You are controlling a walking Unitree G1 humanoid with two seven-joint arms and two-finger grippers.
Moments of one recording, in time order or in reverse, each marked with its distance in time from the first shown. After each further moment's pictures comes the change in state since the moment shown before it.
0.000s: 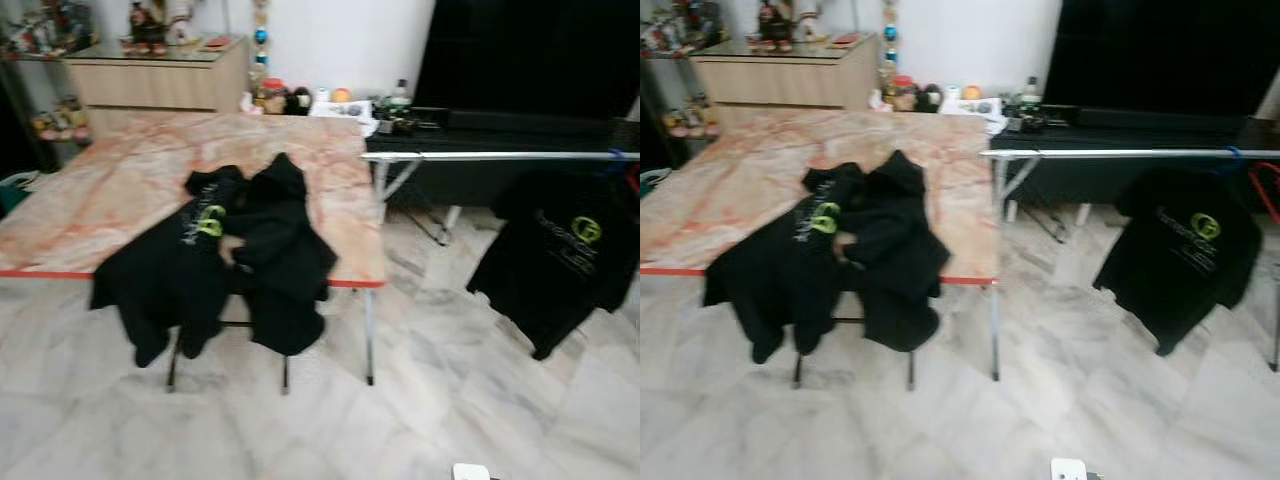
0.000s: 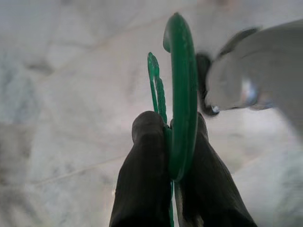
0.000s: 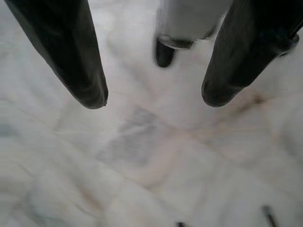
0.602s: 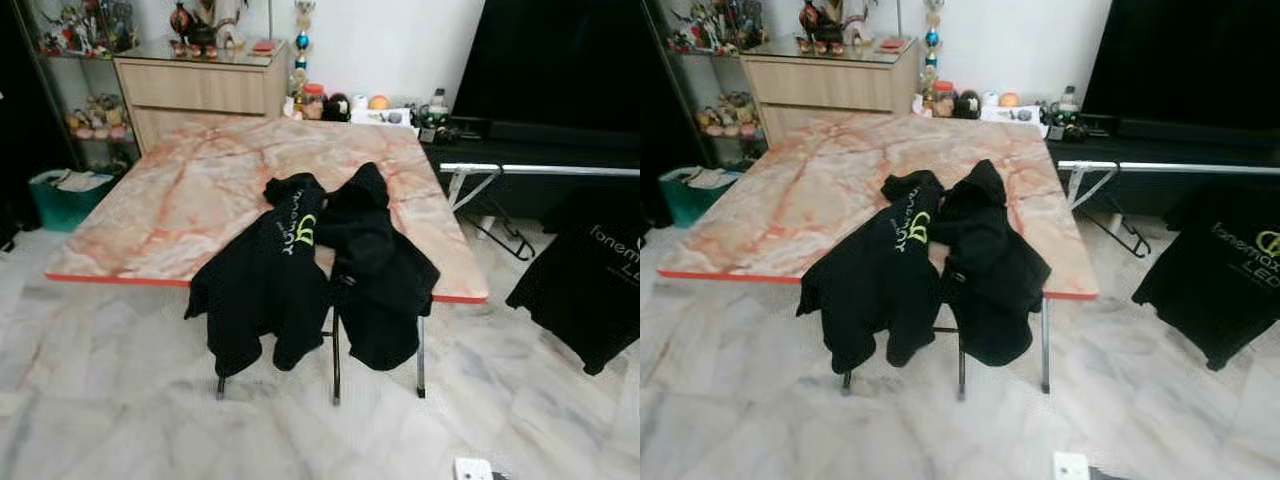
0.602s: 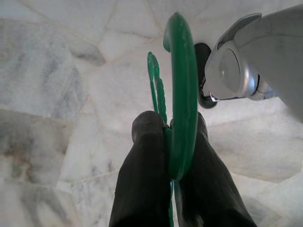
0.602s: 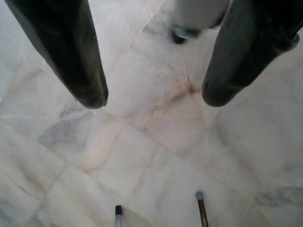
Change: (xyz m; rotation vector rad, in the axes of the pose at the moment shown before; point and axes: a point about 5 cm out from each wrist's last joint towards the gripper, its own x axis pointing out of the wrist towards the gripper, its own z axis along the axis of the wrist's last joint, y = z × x) left arm -0.003 0.009 -0.009 -0.027 0.022 0.019; right arm 0.002 0.011 0.017 0.014 -0.039 0.046
